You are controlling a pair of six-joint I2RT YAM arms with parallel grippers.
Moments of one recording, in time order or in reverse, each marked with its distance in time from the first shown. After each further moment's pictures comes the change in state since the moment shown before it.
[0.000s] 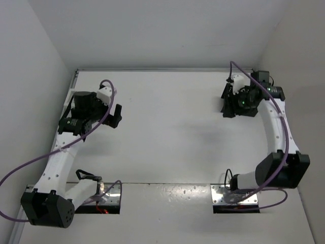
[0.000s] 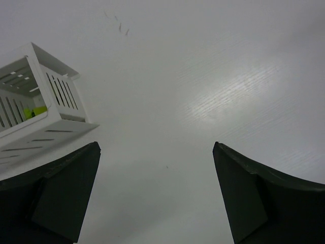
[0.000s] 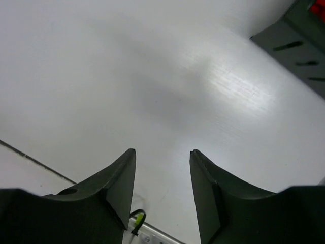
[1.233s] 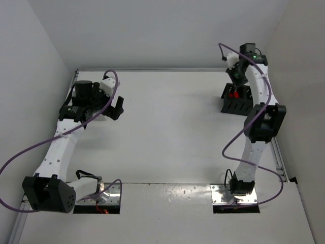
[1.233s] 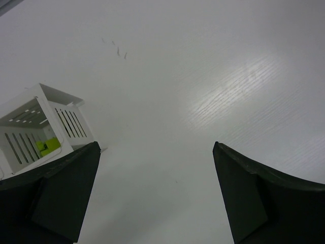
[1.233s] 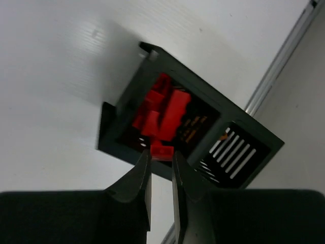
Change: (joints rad) left arm 0.003 0.118 0.137 -0.031 0.073 0.079; right arm 0.070 0.578 0.592 0.027 0.428 -0.147
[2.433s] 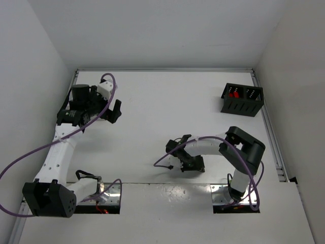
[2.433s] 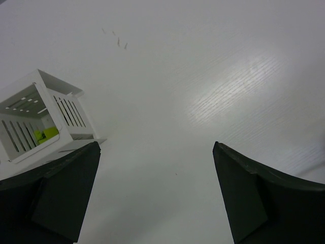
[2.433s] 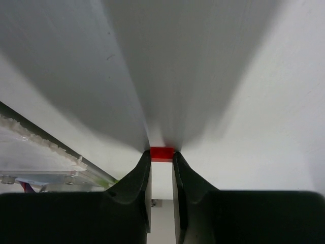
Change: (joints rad) left arm 0.035 -0.050 -0.051 -0.006 0.020 0.015; right arm 1.049 -0.282 -1.175 0.140 0.093 0.096
